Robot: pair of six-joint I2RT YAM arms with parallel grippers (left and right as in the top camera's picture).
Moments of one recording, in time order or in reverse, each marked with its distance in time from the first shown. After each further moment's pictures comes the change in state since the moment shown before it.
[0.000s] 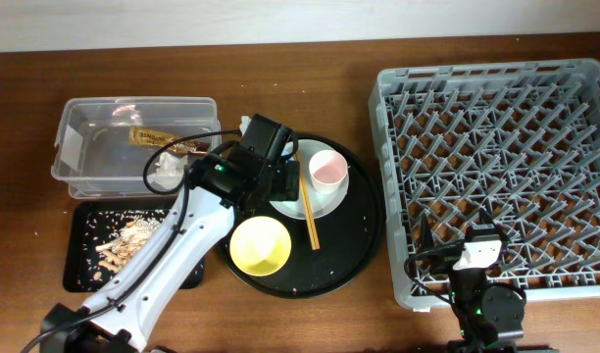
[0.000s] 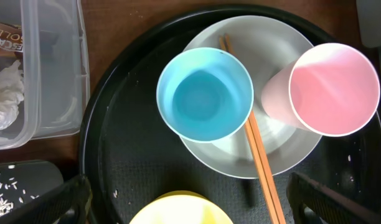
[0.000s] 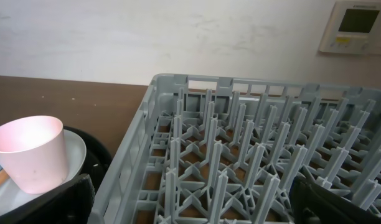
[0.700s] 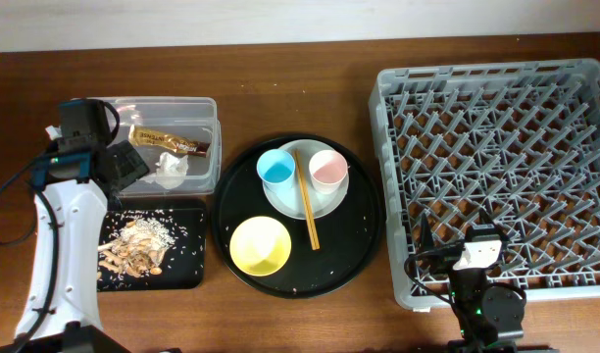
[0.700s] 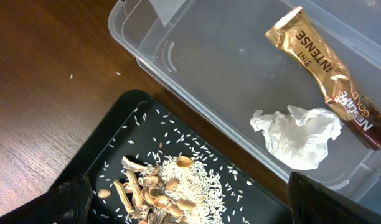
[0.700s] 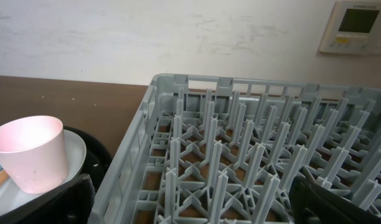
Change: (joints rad) left arm 0.715 -0.044 0.000 -0.088 -0.139 0.005; right arm 0.000 0.000 0.000 0.000 0.000 0.000
